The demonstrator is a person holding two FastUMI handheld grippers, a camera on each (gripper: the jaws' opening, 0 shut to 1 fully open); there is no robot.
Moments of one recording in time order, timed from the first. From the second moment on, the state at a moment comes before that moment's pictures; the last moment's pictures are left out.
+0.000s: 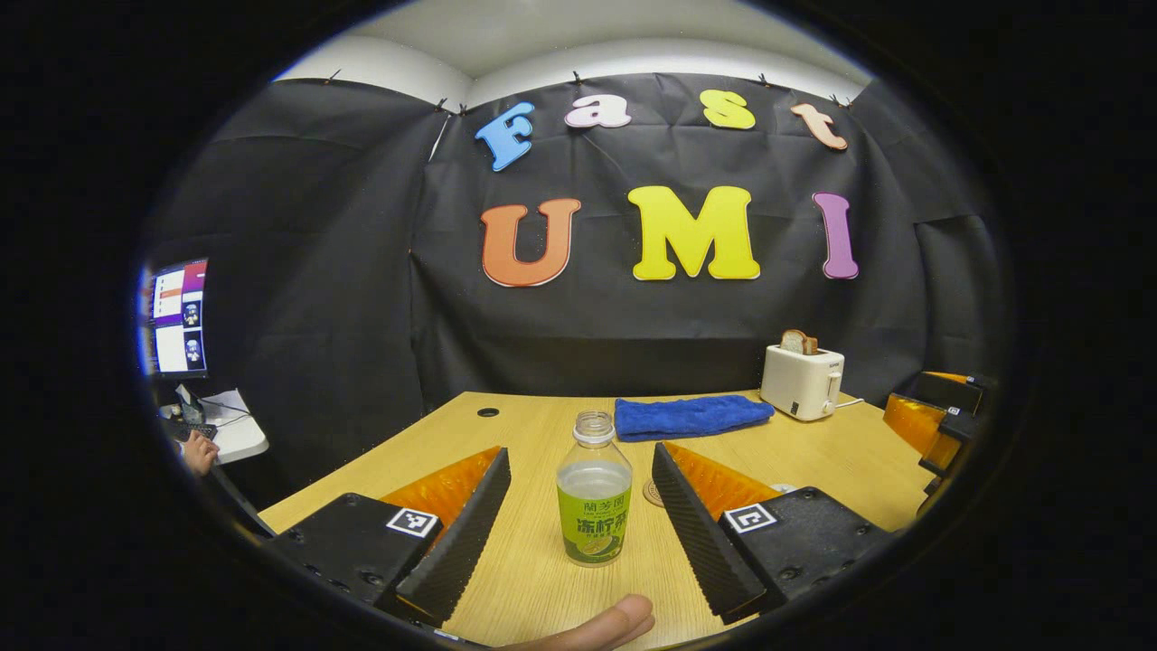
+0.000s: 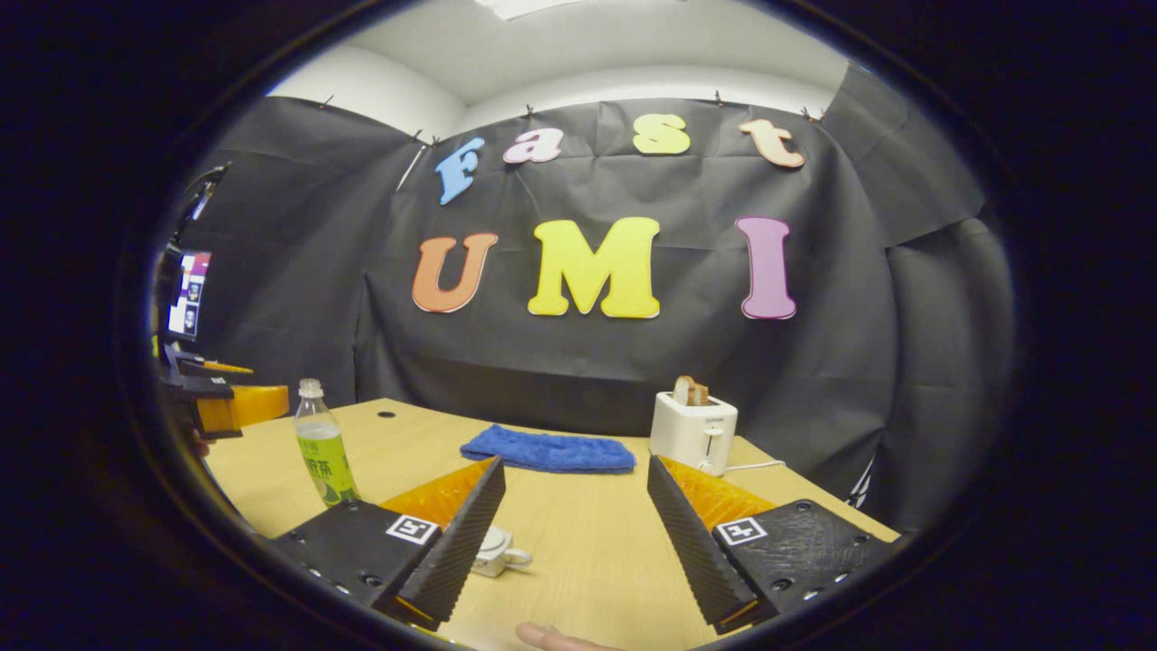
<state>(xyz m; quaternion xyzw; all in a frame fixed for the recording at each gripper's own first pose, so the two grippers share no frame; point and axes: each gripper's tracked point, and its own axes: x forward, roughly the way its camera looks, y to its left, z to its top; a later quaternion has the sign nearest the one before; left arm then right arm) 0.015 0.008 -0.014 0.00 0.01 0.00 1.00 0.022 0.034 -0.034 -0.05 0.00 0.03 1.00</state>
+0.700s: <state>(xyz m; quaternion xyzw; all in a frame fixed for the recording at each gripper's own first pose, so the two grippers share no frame) 0.021 0.014 -0.021 -0.01 0.01 0.00 1.00 0.078 0.110 -0.126 0.01 0.09 0.08 0.99</state>
